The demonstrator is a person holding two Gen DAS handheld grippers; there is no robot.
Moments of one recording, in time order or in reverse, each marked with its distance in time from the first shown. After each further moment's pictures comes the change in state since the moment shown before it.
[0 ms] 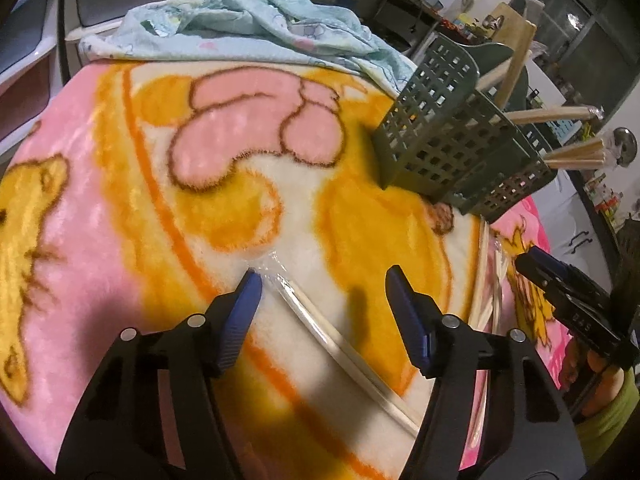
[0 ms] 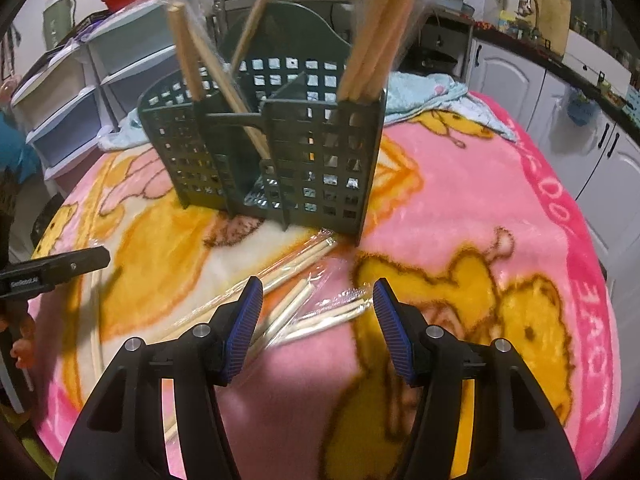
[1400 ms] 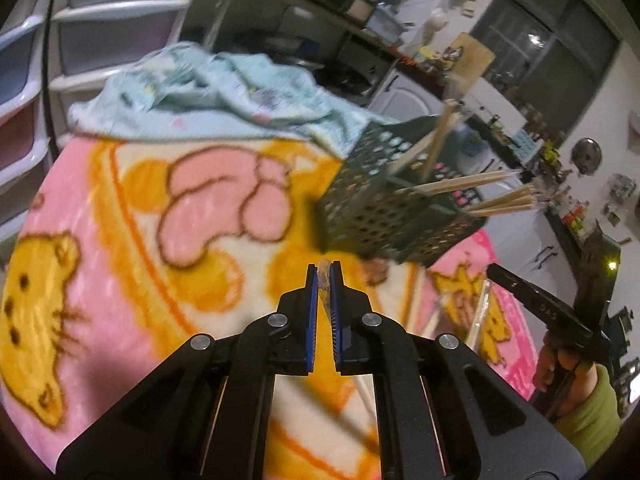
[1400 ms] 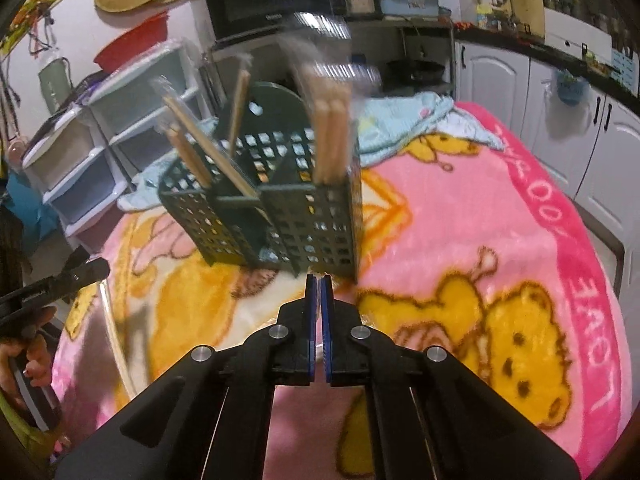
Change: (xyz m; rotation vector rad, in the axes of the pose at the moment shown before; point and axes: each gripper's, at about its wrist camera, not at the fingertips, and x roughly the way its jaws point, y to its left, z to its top) left arm -0.059 -0.028 0.027 0.063 -0.145 -0.124; right arm -0.050 -0.015 0.020 0.125 -0.111 0.080
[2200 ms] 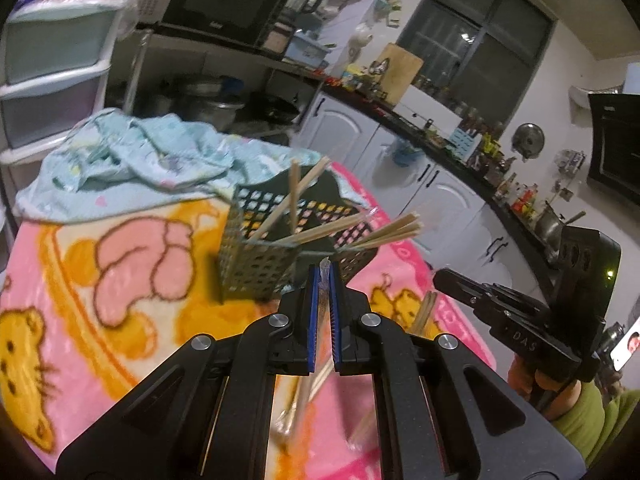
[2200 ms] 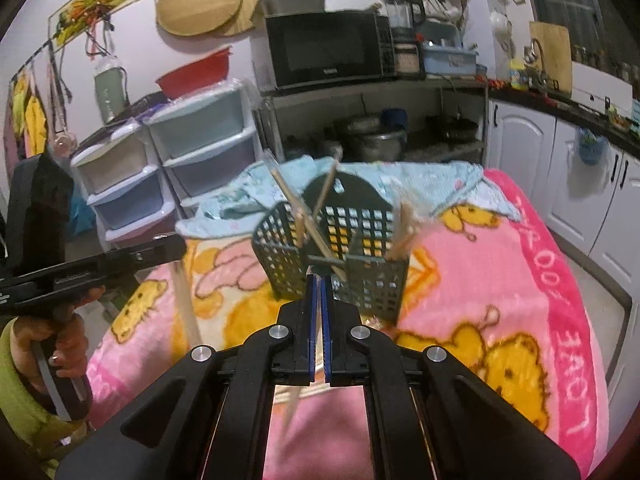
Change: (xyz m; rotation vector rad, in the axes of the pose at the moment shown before) left arm -0.033 -0.079 0.026 0.146 -0.090 -0.172; right arm -0.080 0.047 0.020 -0.118 -0.159 0.093
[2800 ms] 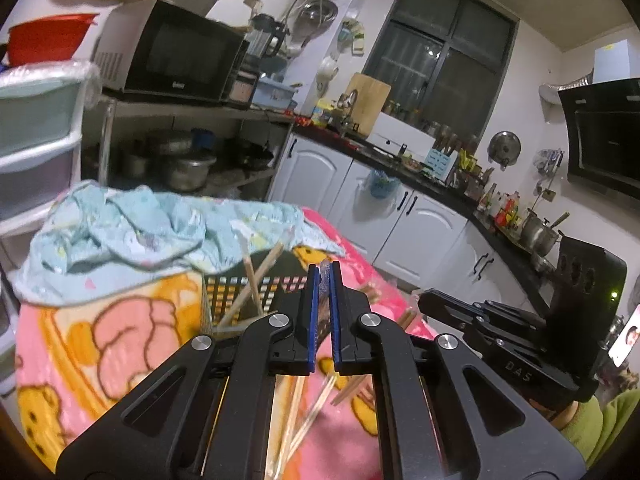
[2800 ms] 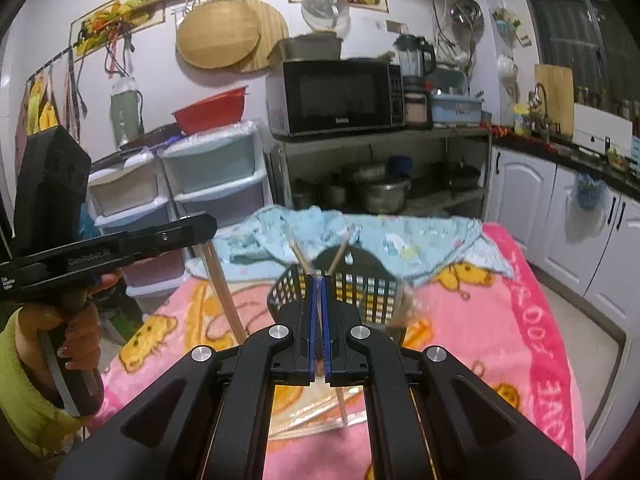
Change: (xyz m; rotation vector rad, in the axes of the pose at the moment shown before) left arm -0.018 -0.036 0.052 0.115 -0.129 -0.042; right arm -0.032 0.013 0.040 -0.060 -0.136 -0.007
